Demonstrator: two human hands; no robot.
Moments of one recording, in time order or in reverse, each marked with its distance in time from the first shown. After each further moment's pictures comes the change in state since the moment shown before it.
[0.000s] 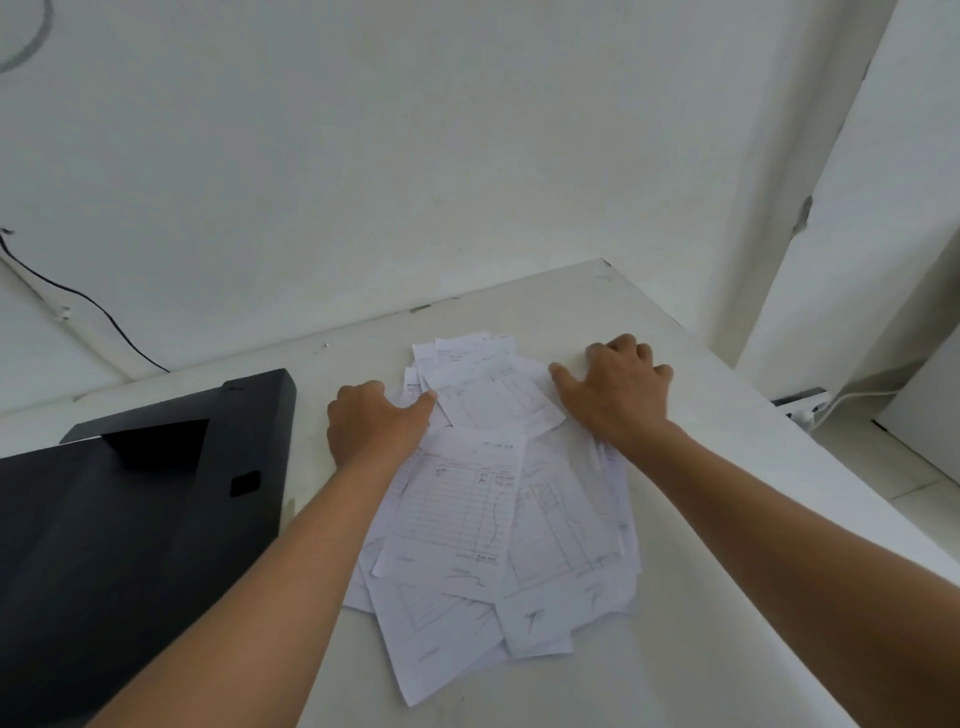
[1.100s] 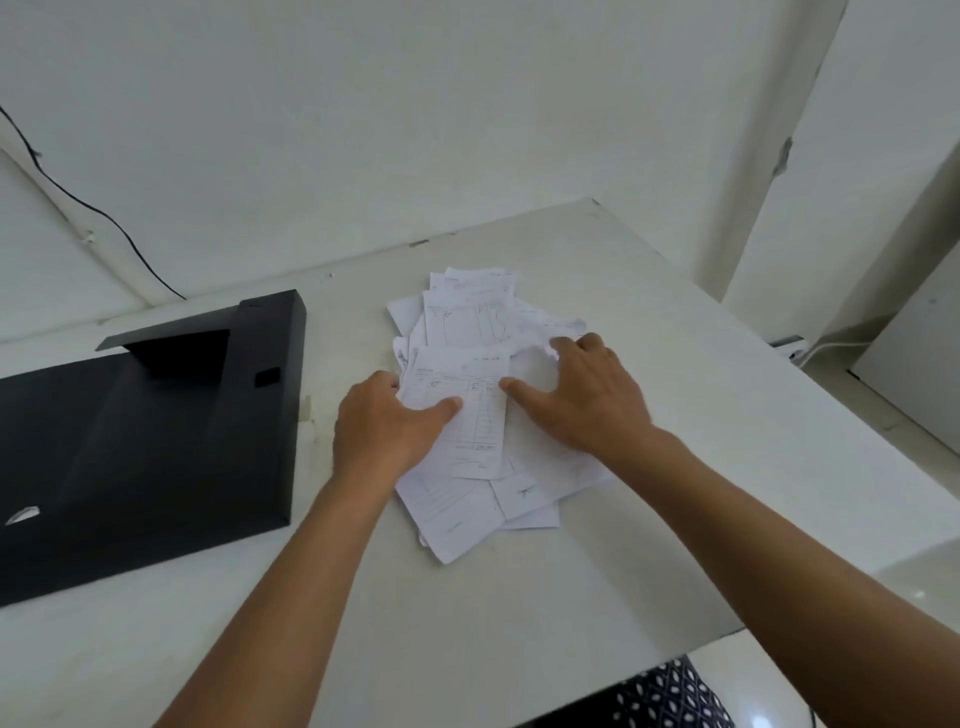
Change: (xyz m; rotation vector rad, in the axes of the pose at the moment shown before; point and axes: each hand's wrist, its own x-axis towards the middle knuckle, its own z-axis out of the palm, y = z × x) left_hand -0.125 -0.026 -0.040 0.035 -0.151 0.020; right_hand -0.140 -0.008 -0.030 0.131 -0.180 -0.114
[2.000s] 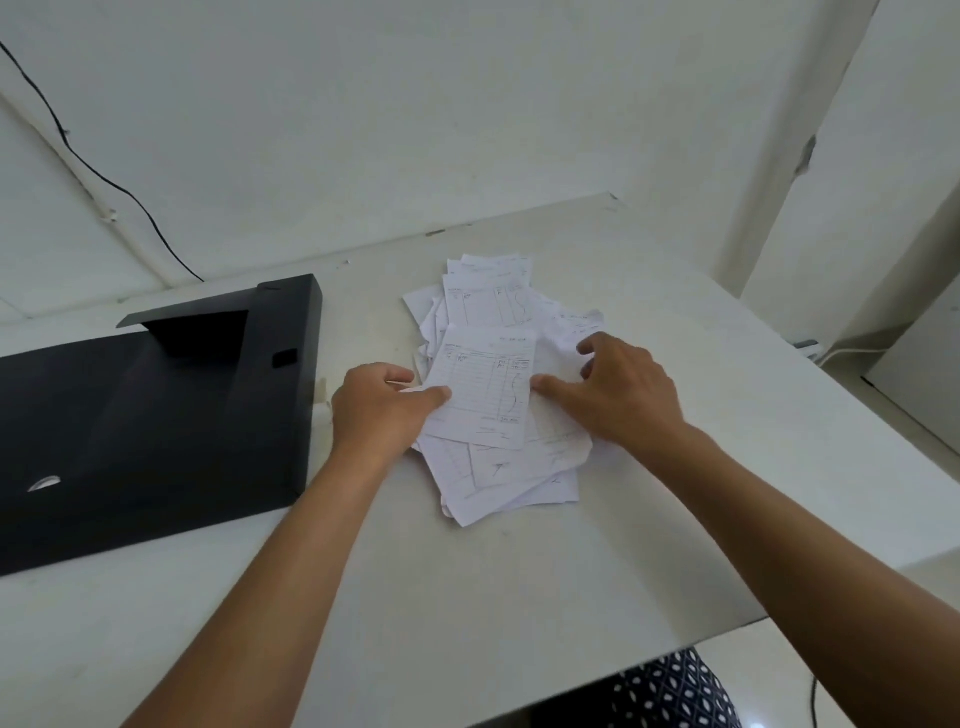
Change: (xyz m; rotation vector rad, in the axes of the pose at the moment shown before) left_hand -0.001 -0.011 -0.008 -0.364 0.030 -0.095; right_hand 0.001 0.010 -0.003 0.113 -0.017 0.087
